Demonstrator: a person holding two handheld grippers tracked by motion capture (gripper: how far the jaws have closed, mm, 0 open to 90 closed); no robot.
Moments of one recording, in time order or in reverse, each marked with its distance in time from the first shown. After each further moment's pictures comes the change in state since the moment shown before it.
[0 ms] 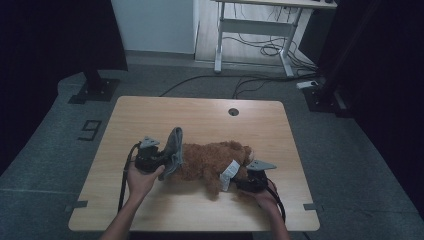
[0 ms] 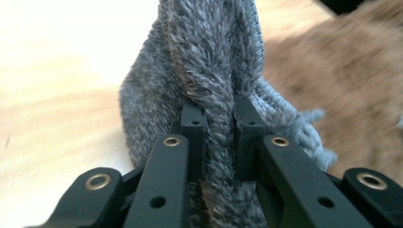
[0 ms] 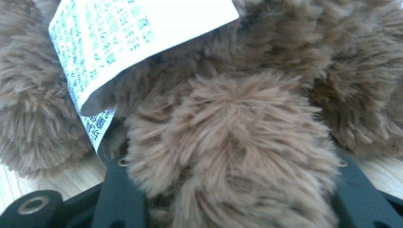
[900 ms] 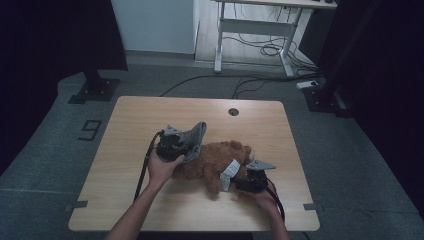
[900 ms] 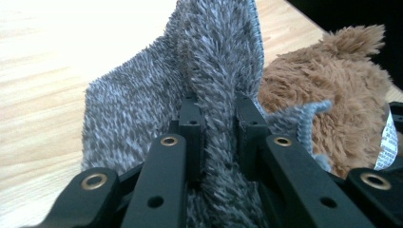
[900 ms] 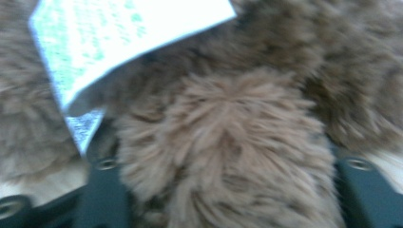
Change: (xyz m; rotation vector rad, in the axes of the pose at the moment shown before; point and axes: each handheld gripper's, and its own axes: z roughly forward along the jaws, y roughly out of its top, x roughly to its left) left arm -0.043 0.048 0.036 -0.020 -0.057 0.058; right arm 0.001 0.000 0.001 0.015 -0.068 0.028
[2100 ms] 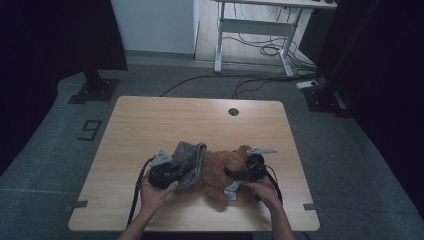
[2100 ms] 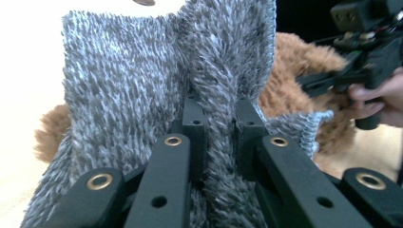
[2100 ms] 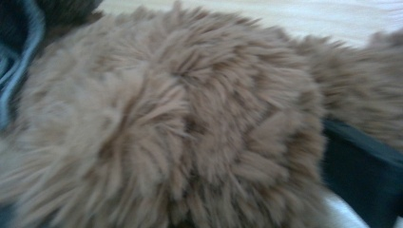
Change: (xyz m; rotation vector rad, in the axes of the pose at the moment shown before) left arm -0.015 -0.067 -0.035 -0.104 -0.175 -0.005; right arm -0.004 0.043 -0.001 0.074 0.179 0.202
